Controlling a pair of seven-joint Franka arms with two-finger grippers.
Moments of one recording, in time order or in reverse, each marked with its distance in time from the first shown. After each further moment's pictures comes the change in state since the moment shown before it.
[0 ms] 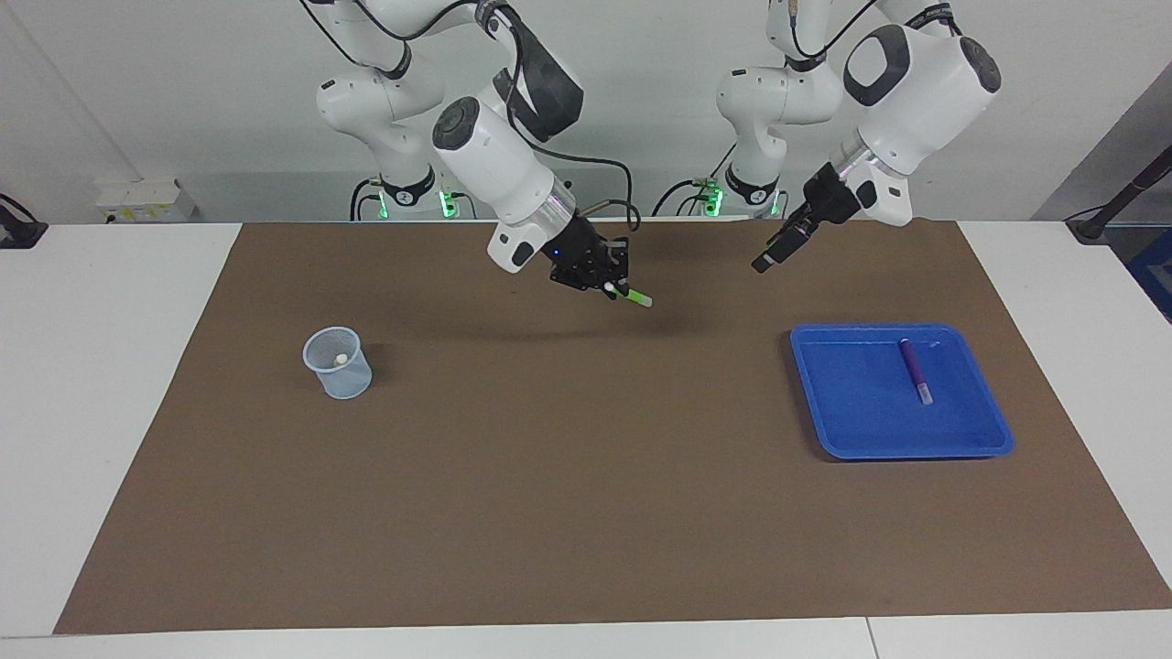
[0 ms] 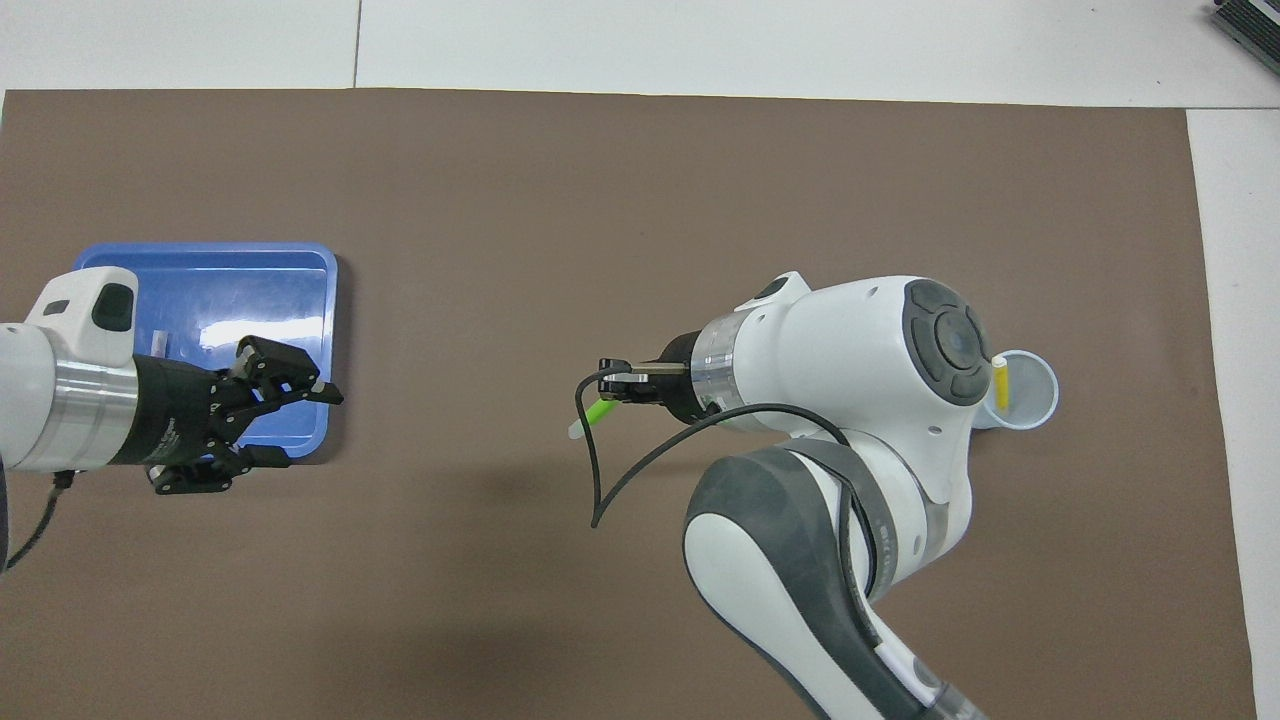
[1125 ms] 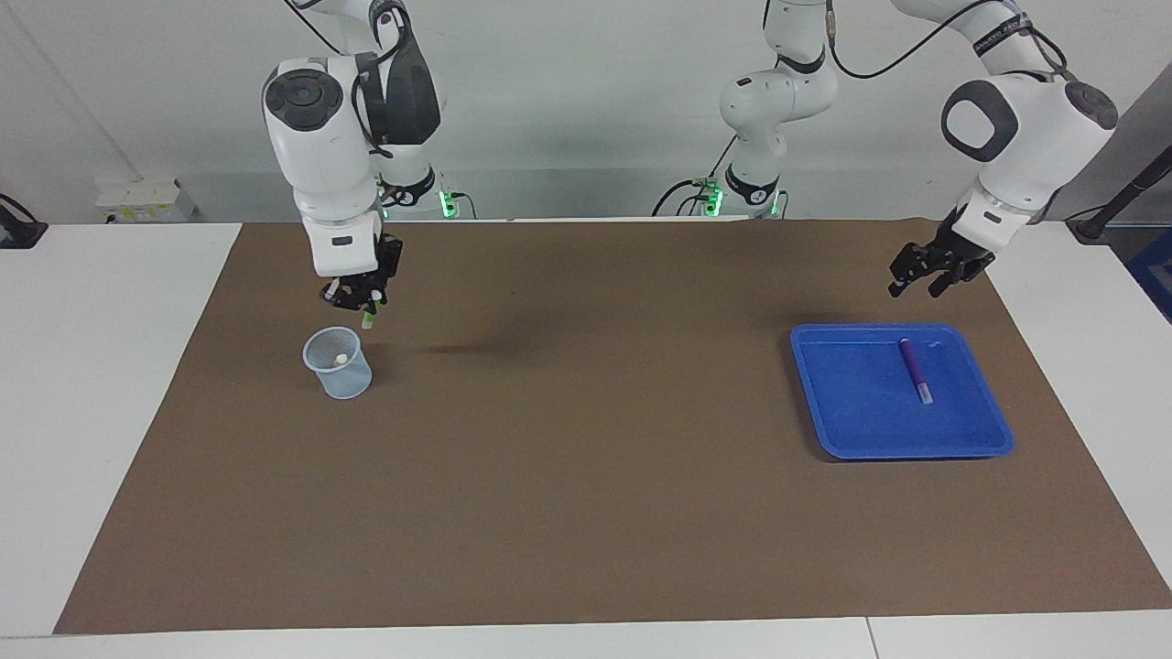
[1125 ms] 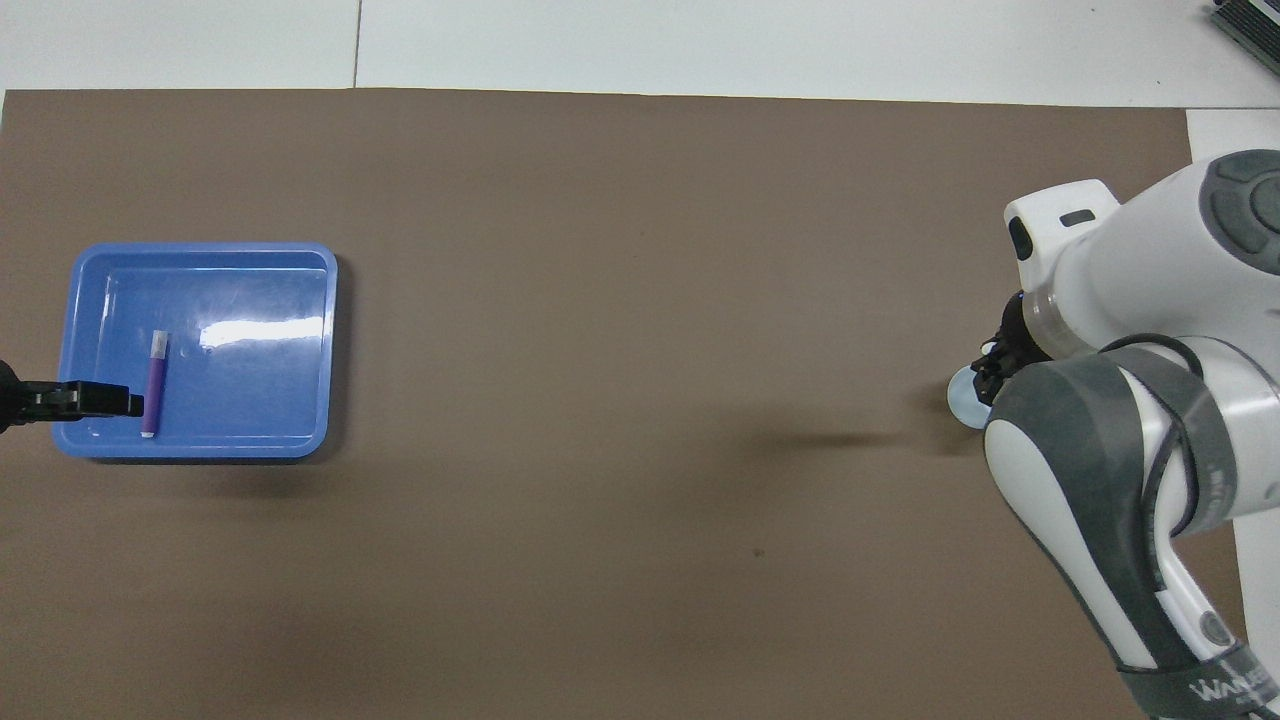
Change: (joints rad) left arm 0.303 0.149 0.004 -0.025 0.246 0.214 0.881; right arm -0.359 -0.097 -0.006 0.053 -0.589 -0.400 -1.082
